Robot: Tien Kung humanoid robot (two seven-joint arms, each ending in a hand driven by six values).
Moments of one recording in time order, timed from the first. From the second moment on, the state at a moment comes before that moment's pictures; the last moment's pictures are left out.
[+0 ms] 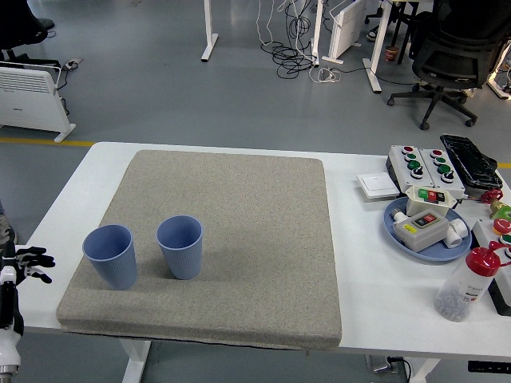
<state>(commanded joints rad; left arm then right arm) 0.18 0.26 -1.30 -1.47 0.95 0.42 -0.65 0.19 -0.20 0.08 0.25 0.00 -0.22 -0.11</state>
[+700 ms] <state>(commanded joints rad) 0.09 0.27 -1.16 -1.32 1.10 0.33 -0.56 0.19 -0.19 0.08 0.25 0.00 -0.22 -0.11</state>
